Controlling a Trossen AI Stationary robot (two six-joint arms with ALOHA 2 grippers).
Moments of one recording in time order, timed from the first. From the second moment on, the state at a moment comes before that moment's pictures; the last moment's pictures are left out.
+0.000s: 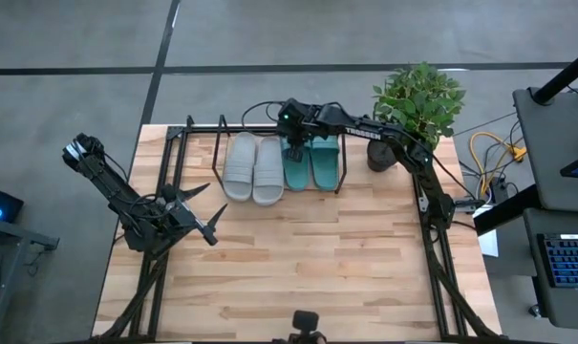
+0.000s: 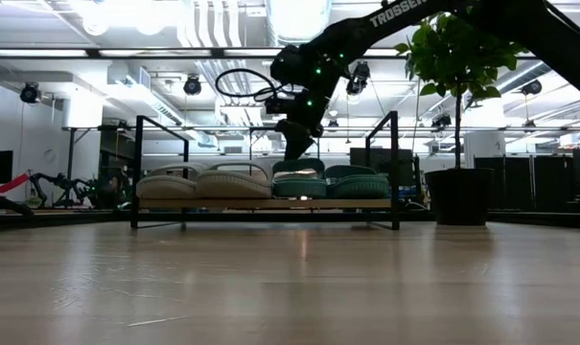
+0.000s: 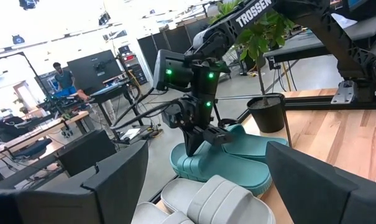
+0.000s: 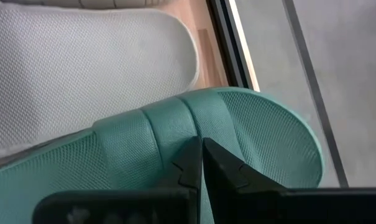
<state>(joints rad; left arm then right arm) -0.81 0.92 0.55 0.48 -1.57 0.38 -0.45 2.17 1.94 -0.77 0.12 -0.31</state>
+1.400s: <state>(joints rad) -0.80 0.92 0.51 0.48 -1.57 0.38 0.11 1.78 1.67 -0.58 0.09 -0.18</state>
